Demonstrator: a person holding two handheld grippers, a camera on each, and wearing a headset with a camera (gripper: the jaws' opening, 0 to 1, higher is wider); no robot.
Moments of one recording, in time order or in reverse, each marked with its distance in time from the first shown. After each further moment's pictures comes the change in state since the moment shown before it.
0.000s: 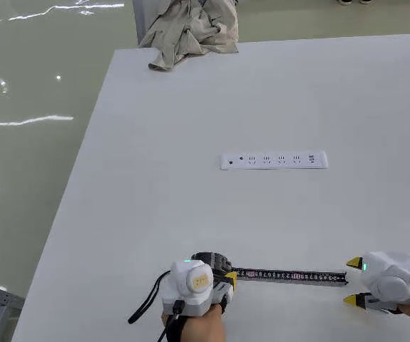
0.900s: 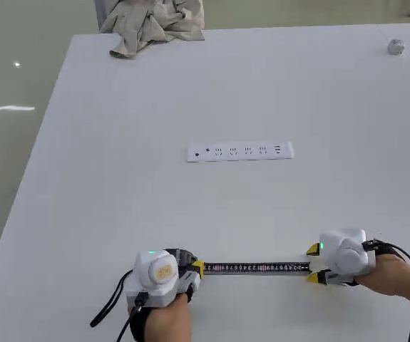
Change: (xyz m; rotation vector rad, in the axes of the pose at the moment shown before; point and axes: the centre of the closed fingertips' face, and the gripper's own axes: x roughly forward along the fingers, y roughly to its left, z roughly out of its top) left arm 0.014 -0.007 0.011 0.002 -0.004 -0.023; right arm 0.011 -0.006 -0.003 -0.028 0.010 0.099
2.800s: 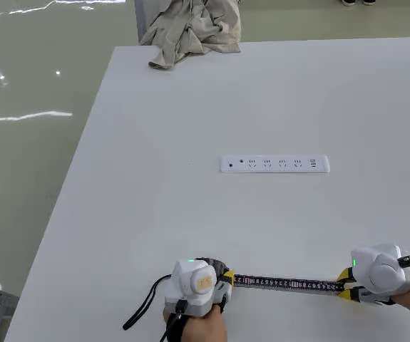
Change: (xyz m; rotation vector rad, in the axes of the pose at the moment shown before) left arm 0.009 0.005 -0.003 0.044 -0.017 0.021; right arm 0.008 0.007 0.013 -0.031 0.003 0.081
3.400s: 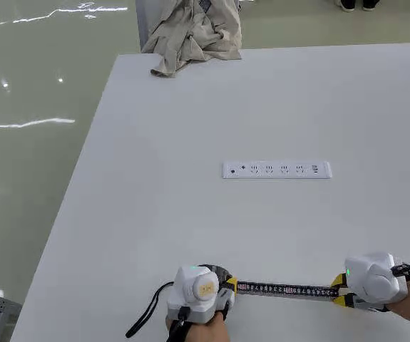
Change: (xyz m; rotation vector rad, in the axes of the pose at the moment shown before) left arm 0.000 0.000 -0.001 0.000 0.002 -0.004; right arm 0.006 0.002 0.016 -0.060 -0.006 -0.027
